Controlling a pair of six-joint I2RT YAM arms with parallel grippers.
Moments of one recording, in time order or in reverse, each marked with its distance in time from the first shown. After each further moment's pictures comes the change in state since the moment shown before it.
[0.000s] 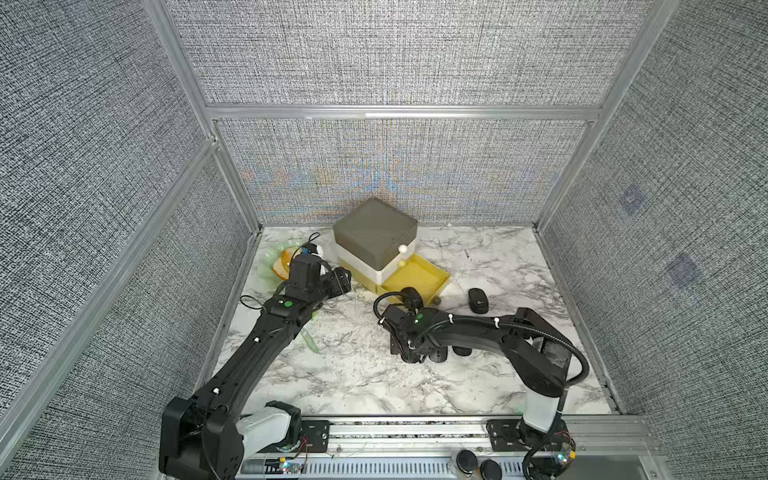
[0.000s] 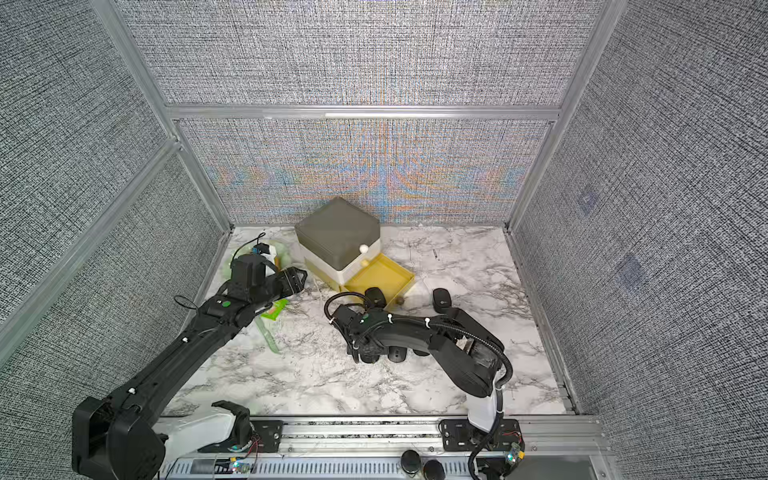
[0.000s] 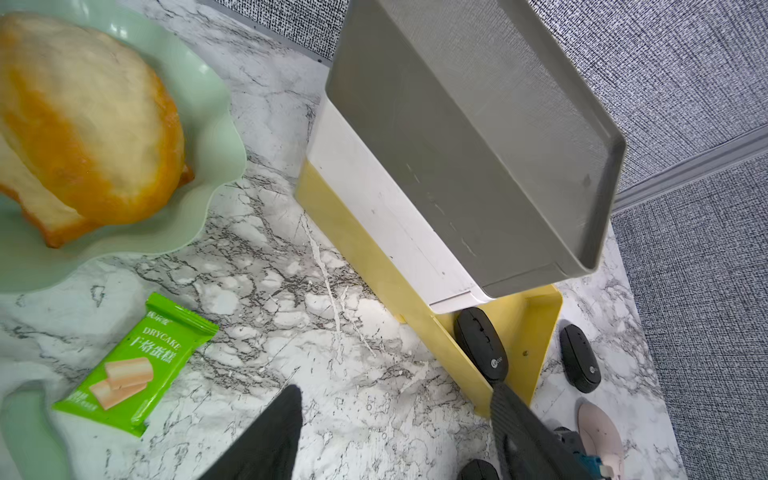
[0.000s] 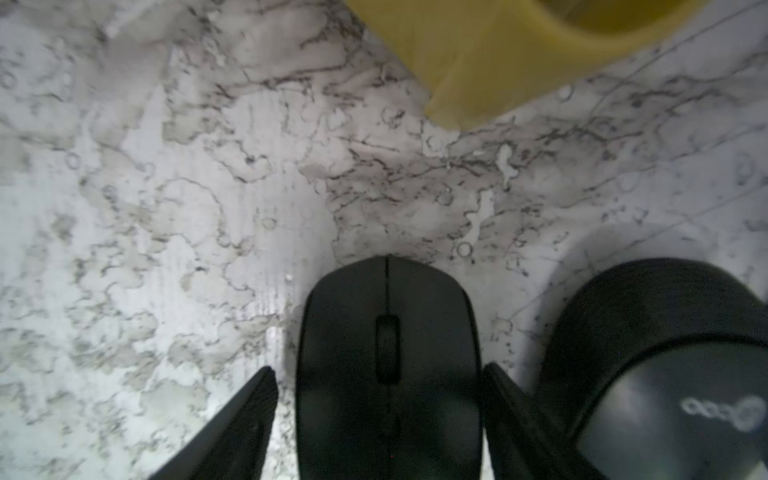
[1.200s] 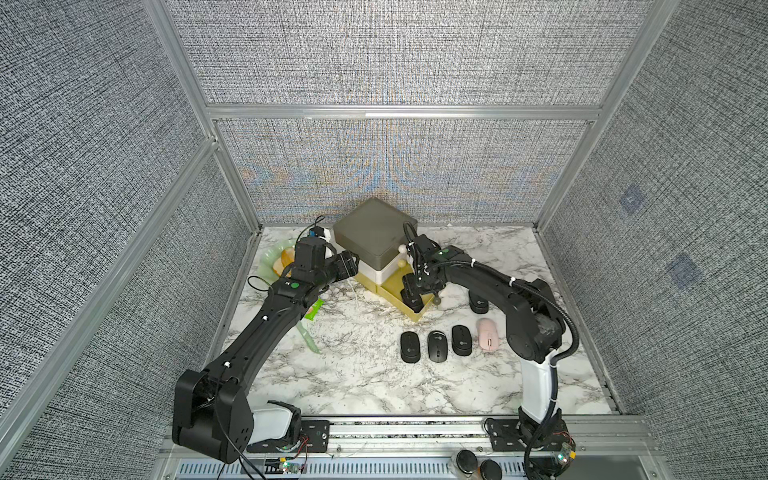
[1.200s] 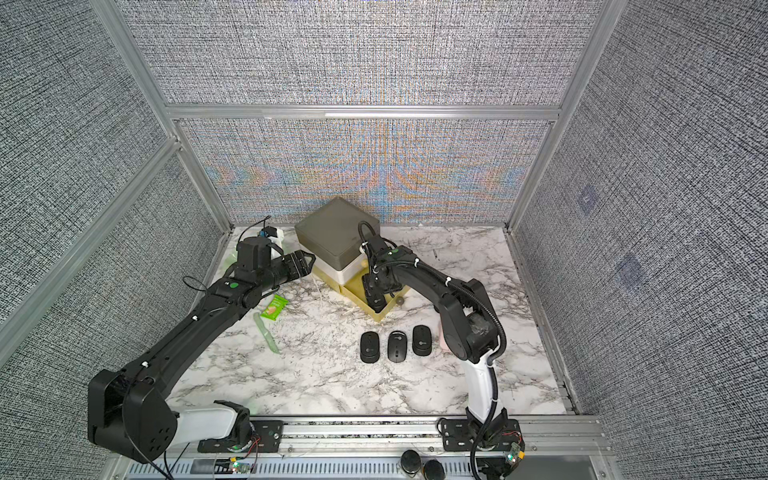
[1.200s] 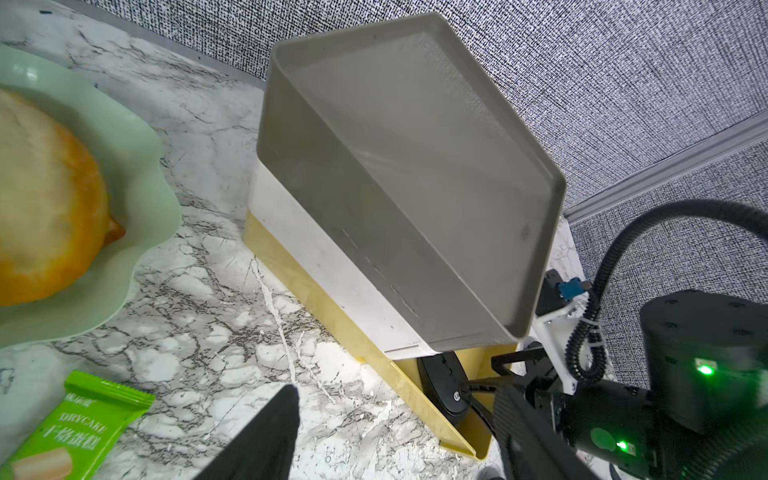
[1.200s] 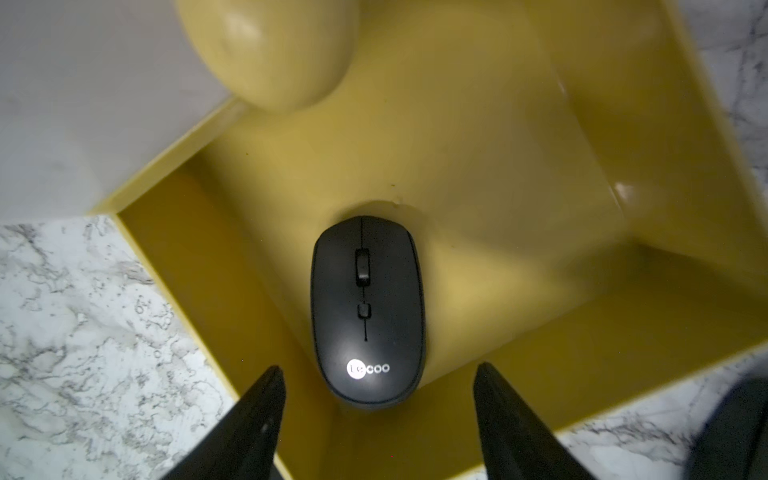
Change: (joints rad) left arm 0.000 0.142 0.148 0.045 0.070 0.000; right arm -0.407 0.193 0.452 -0.137 -0.225 -0.699
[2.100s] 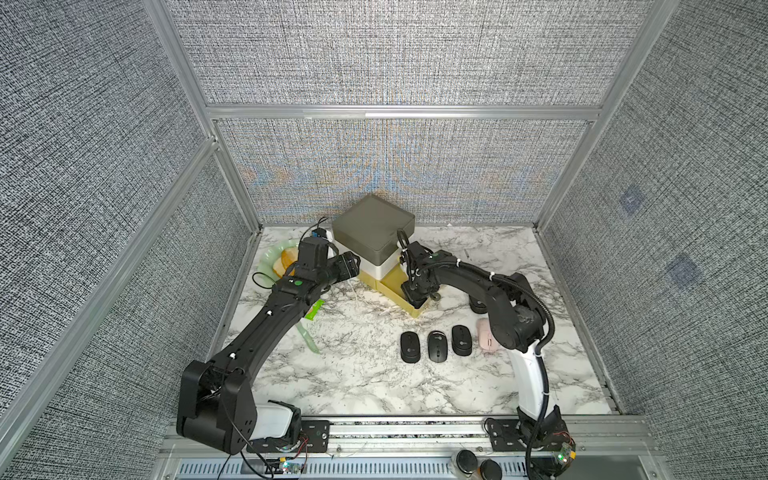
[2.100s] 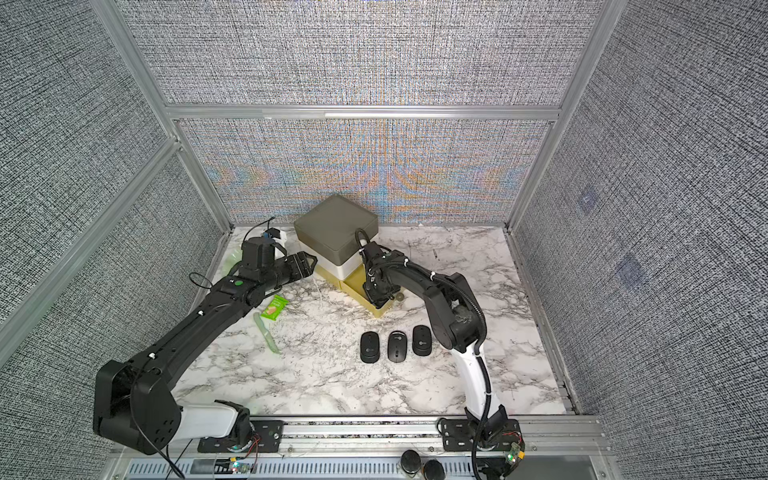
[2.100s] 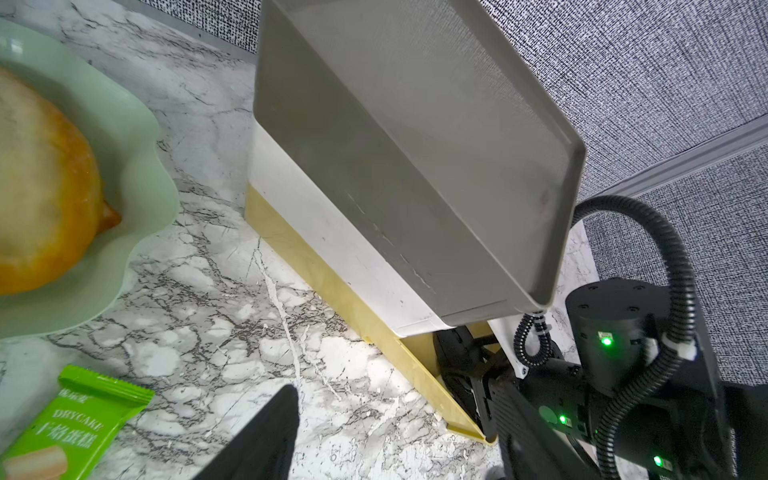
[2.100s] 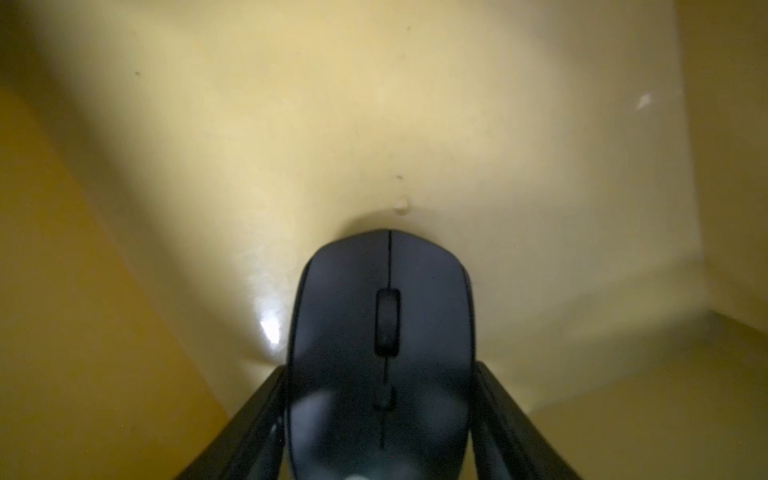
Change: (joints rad) left arm 0.000 0.039 0.005 0.000 0.000 -0.001; right arm -0.018 0.139 0.041 0.028 0.063 -0.179
